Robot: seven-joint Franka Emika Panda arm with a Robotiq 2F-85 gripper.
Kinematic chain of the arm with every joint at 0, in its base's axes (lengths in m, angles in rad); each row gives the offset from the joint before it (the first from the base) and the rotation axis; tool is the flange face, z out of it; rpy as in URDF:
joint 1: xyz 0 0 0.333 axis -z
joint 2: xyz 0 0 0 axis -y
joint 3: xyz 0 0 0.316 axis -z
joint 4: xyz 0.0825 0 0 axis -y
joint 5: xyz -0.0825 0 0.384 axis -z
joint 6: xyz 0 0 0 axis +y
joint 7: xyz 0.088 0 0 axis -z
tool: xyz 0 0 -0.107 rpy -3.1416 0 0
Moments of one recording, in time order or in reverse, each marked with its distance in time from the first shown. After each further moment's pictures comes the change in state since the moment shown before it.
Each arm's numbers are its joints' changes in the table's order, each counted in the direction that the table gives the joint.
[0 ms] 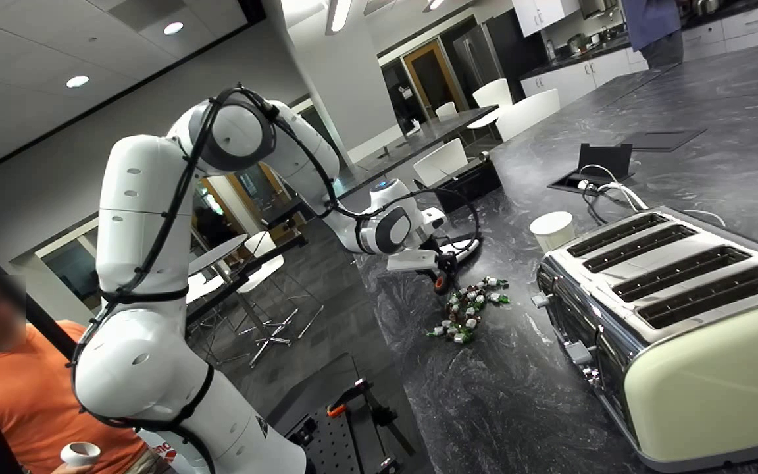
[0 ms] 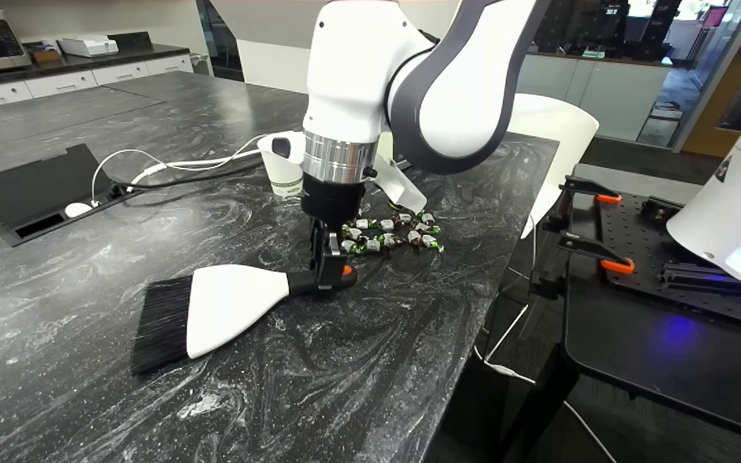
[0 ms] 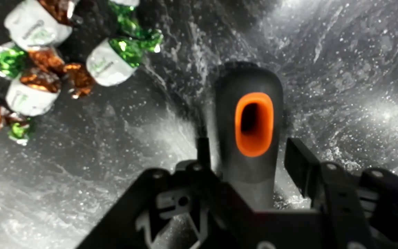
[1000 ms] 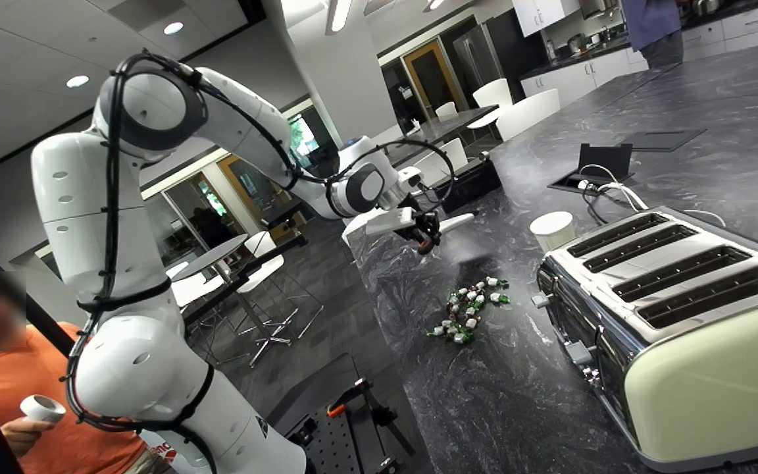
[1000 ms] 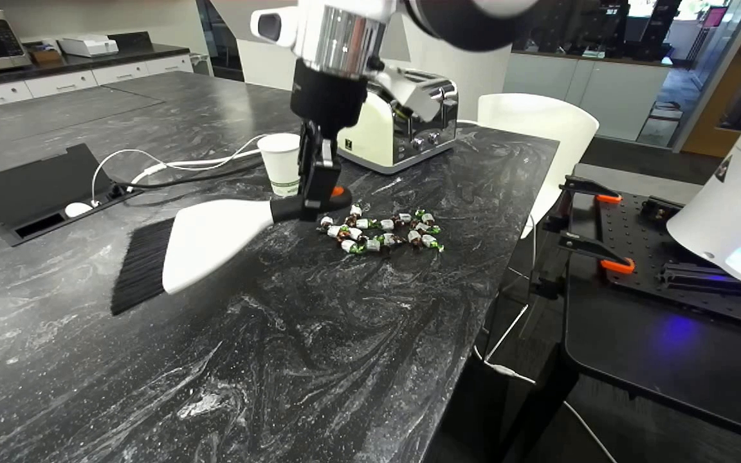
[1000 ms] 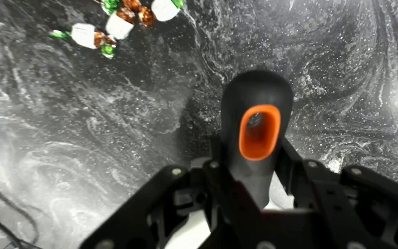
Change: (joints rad) arm -0.007 0.303 0.006 -0.098 0.010 0.126 0.042
